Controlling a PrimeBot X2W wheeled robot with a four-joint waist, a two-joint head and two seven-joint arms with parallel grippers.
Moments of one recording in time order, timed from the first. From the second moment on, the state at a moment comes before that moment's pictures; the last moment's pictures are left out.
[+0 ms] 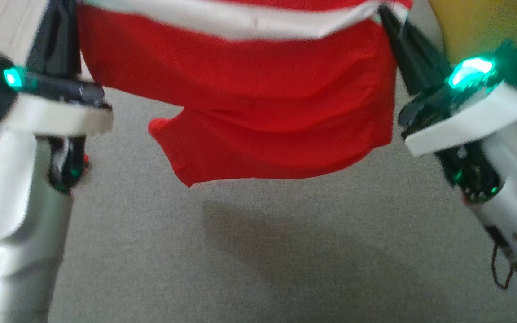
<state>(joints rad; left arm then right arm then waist) -0.65 0.29 -0.23 0.23 -0.40 -0.13 -0.18 -0.68 -0.46 0.65 0.10 0.90 0.13 -0.18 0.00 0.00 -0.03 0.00</state>
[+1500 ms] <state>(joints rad) -0.11 0.04 -0.04 0.47 -0.32 -0.08 -0.26 -0.34 -0.32 0.70 0.44 0.61 0.13 -0.26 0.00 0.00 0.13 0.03</state>
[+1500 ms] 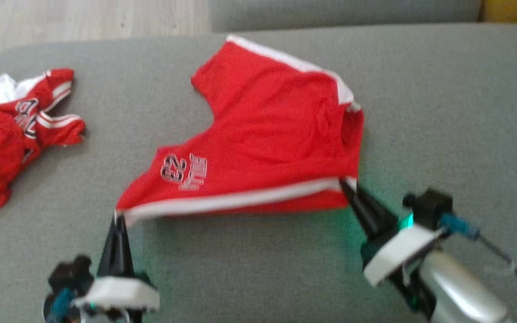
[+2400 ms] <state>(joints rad) -0.57 0.13 -0.22 0.62 -0.26 -0.13 -0.15 -0.31 -0.20 0.60 0.39 0.86 0.13 -0.26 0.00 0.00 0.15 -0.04</state>
